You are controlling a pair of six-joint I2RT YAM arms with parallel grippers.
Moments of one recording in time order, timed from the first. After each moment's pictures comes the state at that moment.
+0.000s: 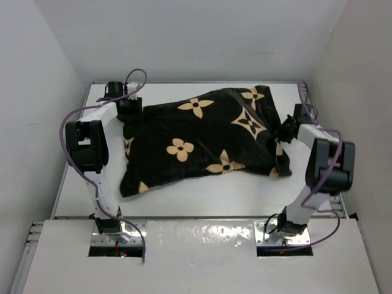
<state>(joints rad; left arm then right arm) 0.07 2.00 1.46 -0.43 0.30 0.18 -0.18 1.83 1.08 -0.21 -0.12 0.55</state>
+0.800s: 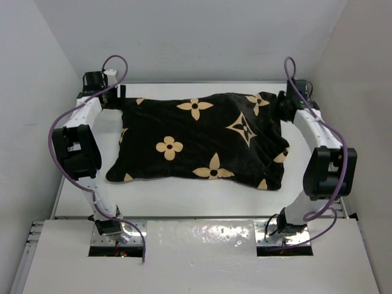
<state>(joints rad) 0.17 1.93 1.58 -0.42 0.14 0.26 -0.09 1.65 1.26 -0.44 0.04 0.35</state>
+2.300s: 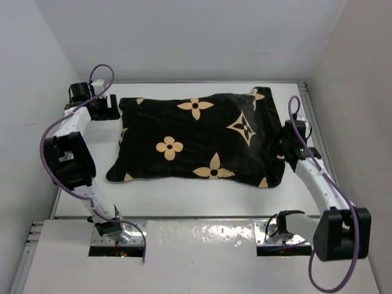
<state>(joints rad) 0.30 1.83 1.42 -0.43 0.29 0.23 0.04 1.17 0.74 -0.27 0.05 0.52</state>
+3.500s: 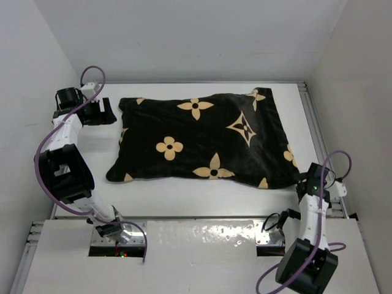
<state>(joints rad) 0.38 1.65 1.29 -0.47 0.46 0.27 -0.45 0.75 0.27 -0.51 0.32 0.91</state>
